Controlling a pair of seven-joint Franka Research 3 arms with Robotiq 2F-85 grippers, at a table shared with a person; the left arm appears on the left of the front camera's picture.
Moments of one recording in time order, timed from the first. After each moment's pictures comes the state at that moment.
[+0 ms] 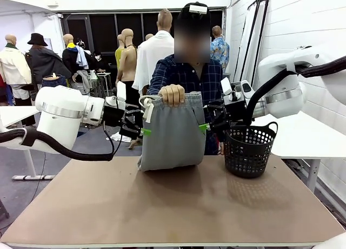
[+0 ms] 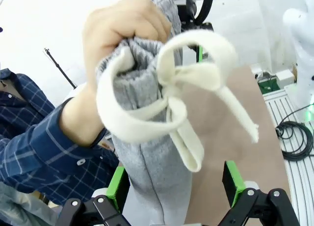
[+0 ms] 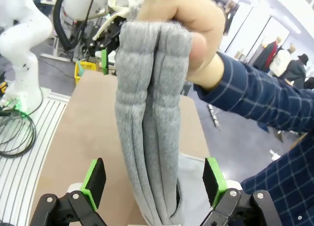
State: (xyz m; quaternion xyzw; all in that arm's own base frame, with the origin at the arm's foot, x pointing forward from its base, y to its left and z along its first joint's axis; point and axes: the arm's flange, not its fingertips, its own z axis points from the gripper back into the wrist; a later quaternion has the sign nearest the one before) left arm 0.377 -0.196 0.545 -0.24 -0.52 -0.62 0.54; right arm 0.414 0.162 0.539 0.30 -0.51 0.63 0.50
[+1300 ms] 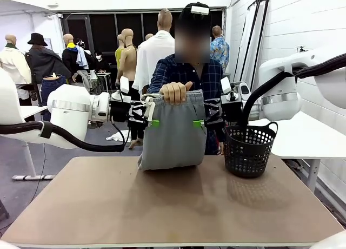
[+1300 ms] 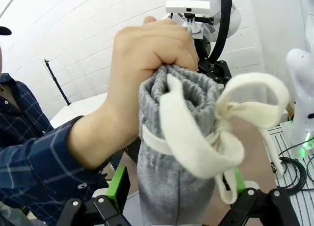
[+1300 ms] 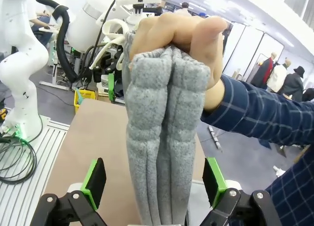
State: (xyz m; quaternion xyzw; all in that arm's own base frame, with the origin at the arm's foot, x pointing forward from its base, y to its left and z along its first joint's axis) left arm 0.405 -0.215 0.546 -0.32 -0.54 -0.58 0.52; right arm 0.418 0.176 0.530 0.35 -0.54 0.59 0.48
